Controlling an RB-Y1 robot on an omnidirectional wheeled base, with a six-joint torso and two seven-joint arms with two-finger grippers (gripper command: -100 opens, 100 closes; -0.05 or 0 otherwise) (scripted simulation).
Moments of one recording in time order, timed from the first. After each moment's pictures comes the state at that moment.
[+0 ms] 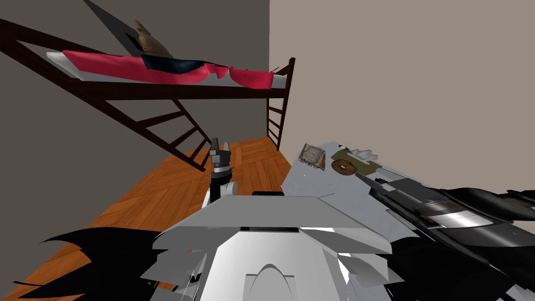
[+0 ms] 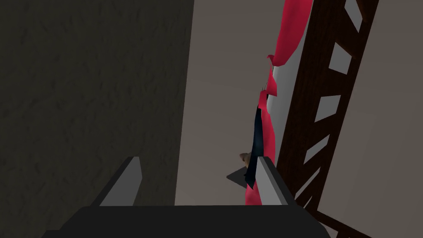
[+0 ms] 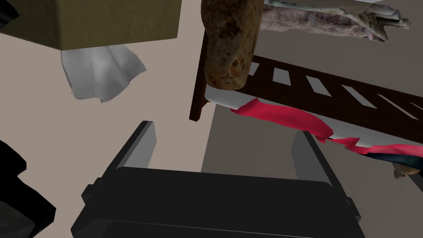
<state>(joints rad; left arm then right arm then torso) 0.48 -0.04 -0.02 -2.25 -0.05 -0.50 0.02 1.18 -0.71 -0.88 -2.04 0.46 -0.73 0.10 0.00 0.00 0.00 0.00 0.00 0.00</state>
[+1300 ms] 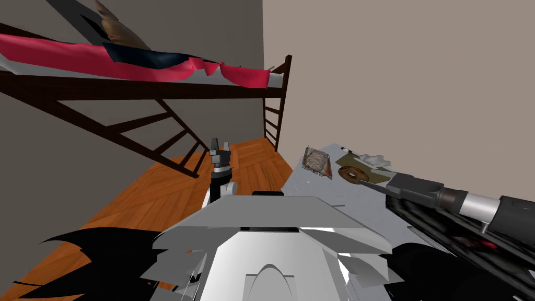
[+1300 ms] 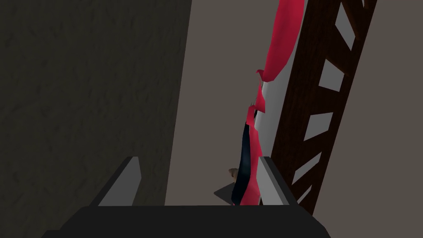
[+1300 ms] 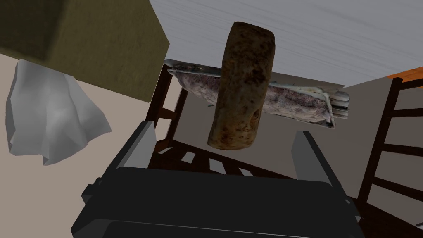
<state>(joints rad) 0.48 -0.04 -0.02 -2.25 -0.05 -0.50 0.02 1.37 -1.05 -1.06 -1.90 0.66 -0.92 -0.05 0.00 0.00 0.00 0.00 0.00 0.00</state>
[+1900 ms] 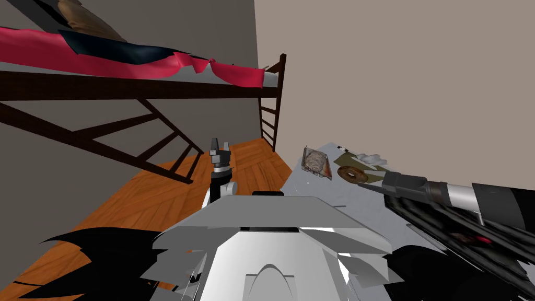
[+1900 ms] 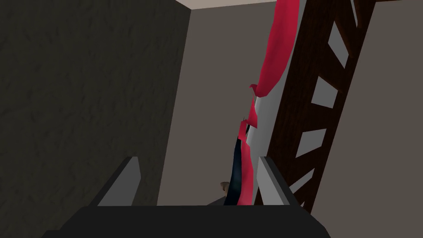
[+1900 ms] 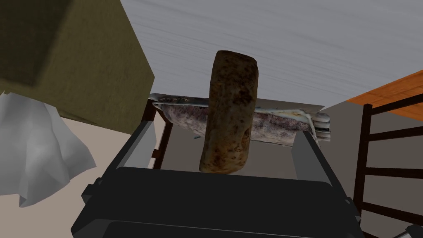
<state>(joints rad) 0.48 -0.04 -0.02 -2.25 -0.05 -0.50 0.02 1.43 -1.20 -1.10 -1.85 0.73 -1.00 -0.15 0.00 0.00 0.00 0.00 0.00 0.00</state>
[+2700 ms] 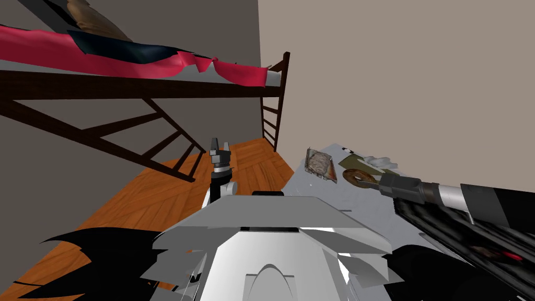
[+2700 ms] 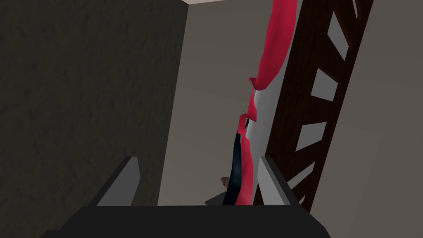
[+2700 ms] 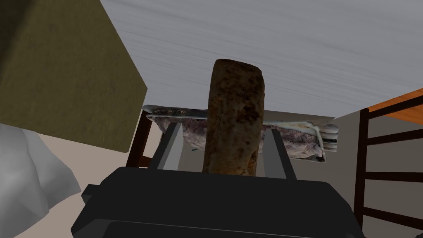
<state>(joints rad) 0.48 -0.04 -0.02 -2.25 -0.05 -0.50 0.02 1.42 -1.22 -1.06 -1.82 0.75 -0.98 -0.16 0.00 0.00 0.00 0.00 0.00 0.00</state>
